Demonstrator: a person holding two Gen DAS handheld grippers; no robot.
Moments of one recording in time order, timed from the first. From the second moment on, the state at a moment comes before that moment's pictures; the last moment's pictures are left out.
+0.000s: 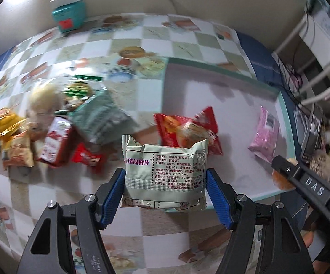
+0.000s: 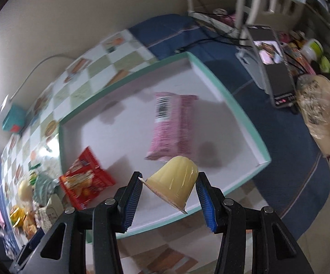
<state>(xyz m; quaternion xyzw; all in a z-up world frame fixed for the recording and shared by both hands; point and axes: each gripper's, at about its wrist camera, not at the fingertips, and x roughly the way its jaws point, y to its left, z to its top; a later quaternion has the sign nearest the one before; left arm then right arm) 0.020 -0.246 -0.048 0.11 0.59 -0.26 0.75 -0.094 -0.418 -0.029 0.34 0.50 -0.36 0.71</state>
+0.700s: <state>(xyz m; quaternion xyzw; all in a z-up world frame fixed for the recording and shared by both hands) -0.009 -0.284 -0.063 0.16 0.58 -0.30 0.74 -0.107 -0.438 -0.059 0.36 0.51 -0.38 0.68</state>
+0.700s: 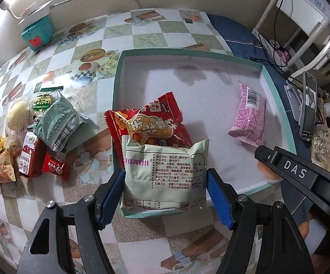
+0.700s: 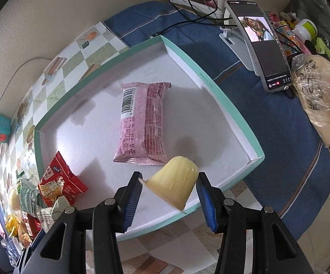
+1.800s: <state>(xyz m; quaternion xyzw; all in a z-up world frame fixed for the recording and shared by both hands) 0.115 -0.099 -0.023 -0.01 0.59 -0.05 0.80 -0.058 -0.383 -0.006 0.28 0.51 -0.34 0.74</state>
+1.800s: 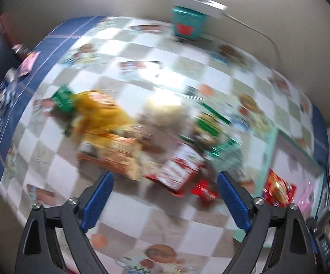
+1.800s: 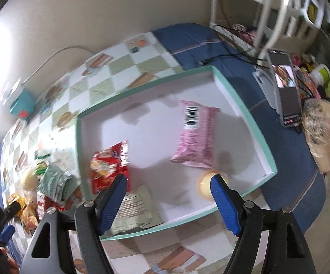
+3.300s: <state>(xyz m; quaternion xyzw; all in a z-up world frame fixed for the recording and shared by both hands) 0.177 0.028 -0.067 -0.07 0.64 0.00 0.77 0.060 -0.226 -0.070 0.21 0.60 -0.21 0.75</state>
